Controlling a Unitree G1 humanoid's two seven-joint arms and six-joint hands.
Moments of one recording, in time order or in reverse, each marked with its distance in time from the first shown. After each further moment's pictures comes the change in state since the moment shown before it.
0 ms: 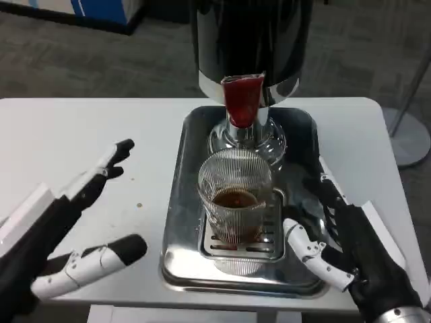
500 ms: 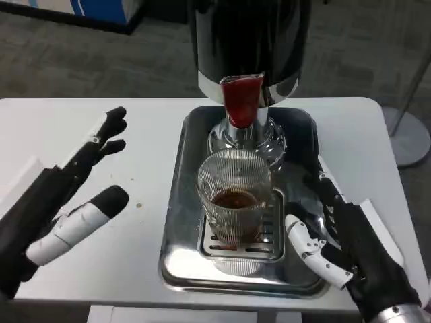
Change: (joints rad) left arm -0.116 -0.021 -0.013 0.024 -0.182 0.114 -0.038; right arm -0.012 0.001 0.001 0.007 -0.006 0.001 0.000
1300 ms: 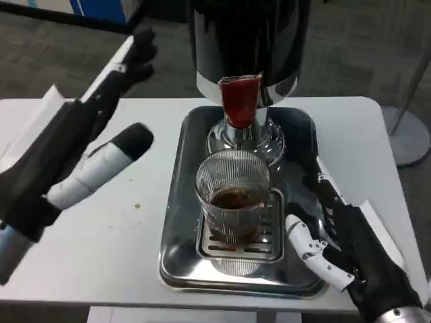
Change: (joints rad) left arm -0.174 -0.015 -0.027 -0.086 -0.044 0.100 0.020; right arm 0.016 -0.003 0.001 -0.022 -0.003 0.004 0.011
